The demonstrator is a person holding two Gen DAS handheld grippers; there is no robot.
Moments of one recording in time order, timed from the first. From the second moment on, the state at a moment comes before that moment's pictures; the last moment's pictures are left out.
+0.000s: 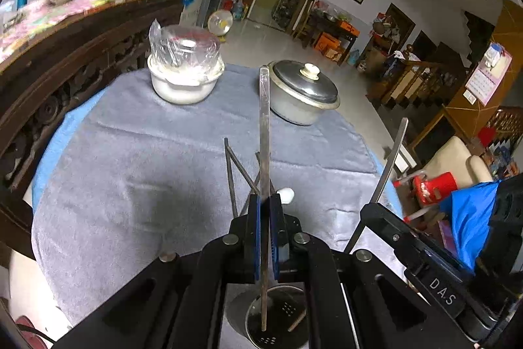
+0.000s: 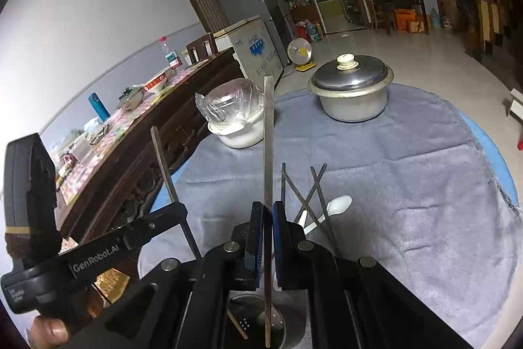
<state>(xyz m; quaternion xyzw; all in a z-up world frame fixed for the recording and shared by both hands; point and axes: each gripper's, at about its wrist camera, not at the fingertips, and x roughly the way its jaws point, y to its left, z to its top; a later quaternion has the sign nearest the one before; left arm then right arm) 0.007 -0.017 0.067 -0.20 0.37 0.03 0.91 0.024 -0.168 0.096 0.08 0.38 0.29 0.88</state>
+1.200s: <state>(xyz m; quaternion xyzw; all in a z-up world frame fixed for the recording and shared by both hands) -0.037 -0.037 0.034 -0.18 0.38 0.01 0.91 -0.028 -0.178 0.074 0.04 0.38 0.29 0.88</state>
